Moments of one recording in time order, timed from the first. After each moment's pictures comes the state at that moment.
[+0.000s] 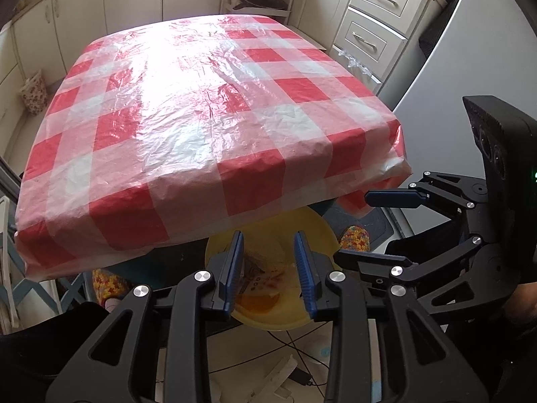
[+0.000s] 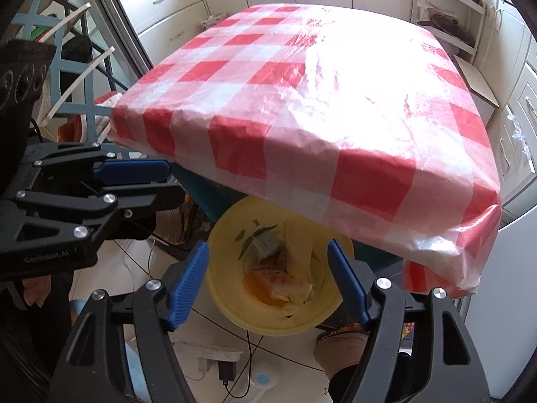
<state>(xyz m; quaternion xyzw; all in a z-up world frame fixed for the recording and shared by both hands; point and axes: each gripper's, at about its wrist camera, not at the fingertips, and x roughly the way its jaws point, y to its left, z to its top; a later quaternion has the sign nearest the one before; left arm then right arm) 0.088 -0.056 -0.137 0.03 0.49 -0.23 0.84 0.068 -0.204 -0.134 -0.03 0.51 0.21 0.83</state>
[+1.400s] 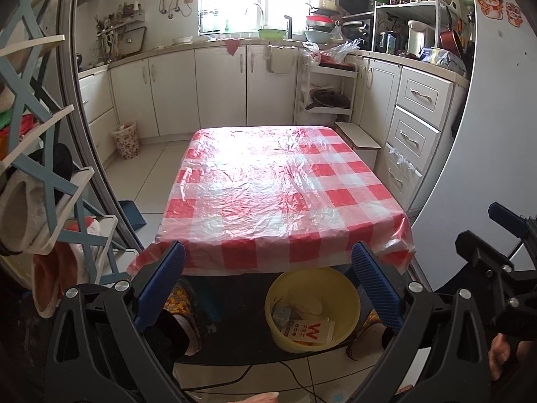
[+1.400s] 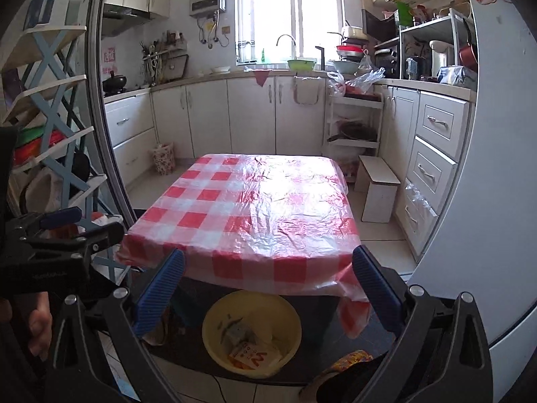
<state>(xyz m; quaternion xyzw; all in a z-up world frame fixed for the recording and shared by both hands) -0.038 -0.013 0.011 0.01 0.32 -0.07 0.95 -0.065 -0.215 0.020 0.01 0.26 0.06 0.96</state>
